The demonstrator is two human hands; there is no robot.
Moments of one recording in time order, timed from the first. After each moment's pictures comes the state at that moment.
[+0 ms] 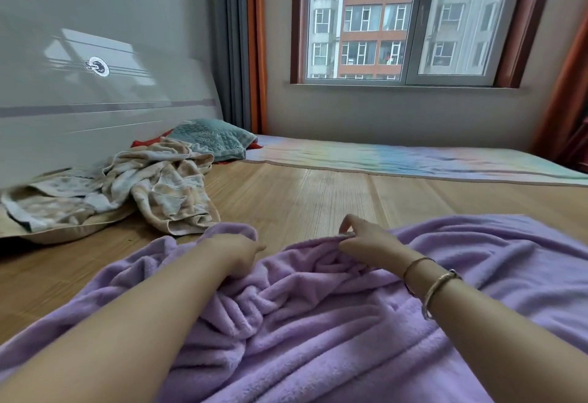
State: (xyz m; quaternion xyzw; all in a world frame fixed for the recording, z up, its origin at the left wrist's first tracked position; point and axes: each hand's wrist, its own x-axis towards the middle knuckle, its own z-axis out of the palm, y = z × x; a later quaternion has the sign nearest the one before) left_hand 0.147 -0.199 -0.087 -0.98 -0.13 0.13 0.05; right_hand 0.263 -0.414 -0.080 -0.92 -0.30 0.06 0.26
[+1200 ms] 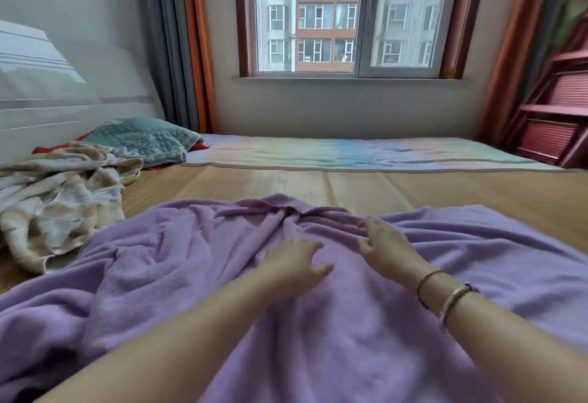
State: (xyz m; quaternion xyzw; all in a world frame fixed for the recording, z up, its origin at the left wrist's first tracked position) left_hand 0.292 -0.320 -0.127 -0.99 -0.01 -0.03 -0.16; right_hand 0.389 -0.485 -0.133 -0.95 -0.22 -0.11 0.19
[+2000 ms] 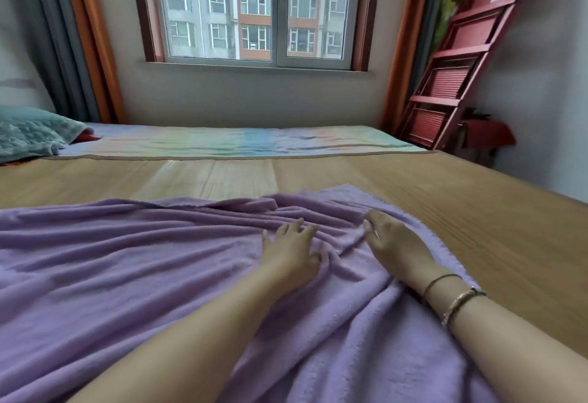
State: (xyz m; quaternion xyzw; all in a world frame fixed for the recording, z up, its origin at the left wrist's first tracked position) left_hand 0.360 -0.600 -0.143 -0.99 0.03 -0.07 -0.15; right_hand 0.410 -0.796 -0.142 -0.95 -0.15 -0.18 0.22
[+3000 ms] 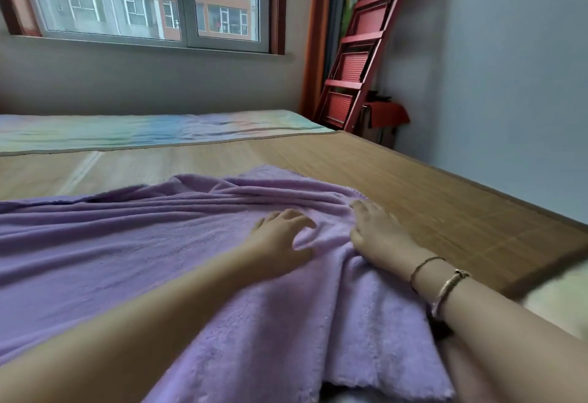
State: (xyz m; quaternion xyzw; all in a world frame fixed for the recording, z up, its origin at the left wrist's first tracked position) left_hand 0.347 -0.777 -0.127 -0.95 0.26 -0.06 -0.19; right_hand 0.356 -0.981 -0.128 -0.99 -0.05 -0.13 0.05
